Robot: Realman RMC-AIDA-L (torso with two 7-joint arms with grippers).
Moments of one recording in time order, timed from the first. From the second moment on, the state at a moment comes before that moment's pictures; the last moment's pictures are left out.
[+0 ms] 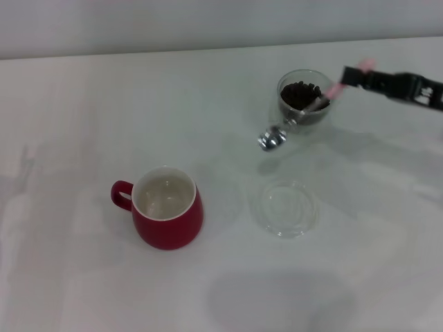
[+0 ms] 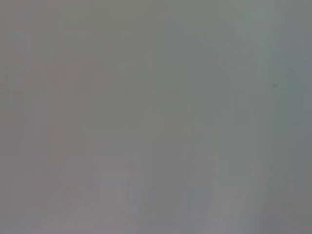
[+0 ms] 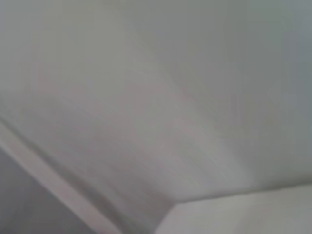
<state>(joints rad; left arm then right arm) -0.34 -2.08 2.54 0.15 -1.12 1.28 -0.17 0.39 1.85 -1.01 -0.46 -1.33 -1.53 1.83</state>
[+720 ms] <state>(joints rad) -0.37 -2.08 2.54 0.14 -1.14 1.25 -0.17 0.38 1.88 -1.04 -0.43 -1.53 -1.37 1.82</state>
